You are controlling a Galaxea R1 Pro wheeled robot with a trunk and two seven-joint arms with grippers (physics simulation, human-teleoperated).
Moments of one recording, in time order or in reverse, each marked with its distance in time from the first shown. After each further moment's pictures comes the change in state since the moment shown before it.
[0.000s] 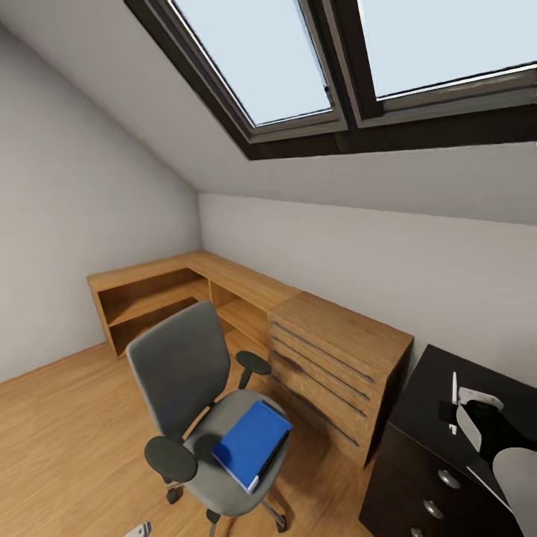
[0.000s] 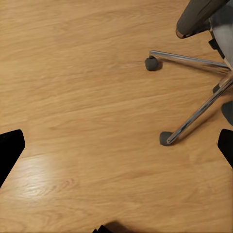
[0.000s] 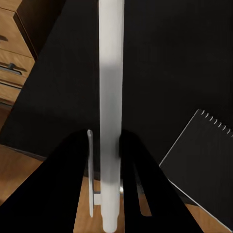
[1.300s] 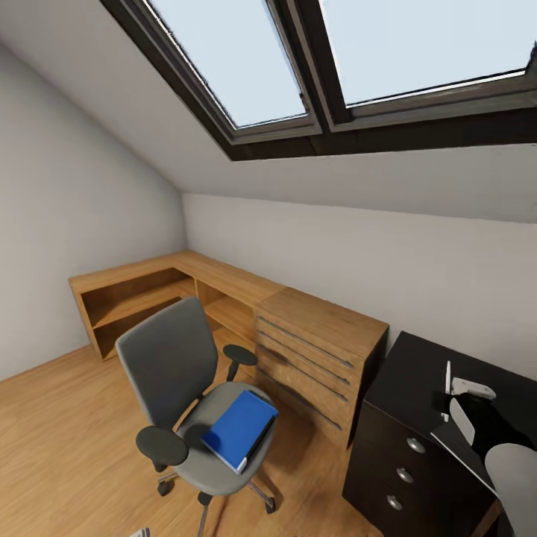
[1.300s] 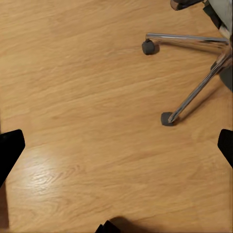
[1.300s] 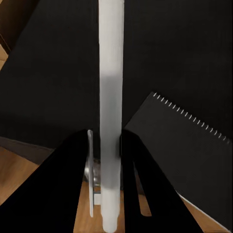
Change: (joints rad) left arm 0.000 -0.003 -0.003 0.026 -0.002 -0.002 0.000; right arm 0.000 0.027 -0.007 -0.065 -0.001 -0.010 -0.002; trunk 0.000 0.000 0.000
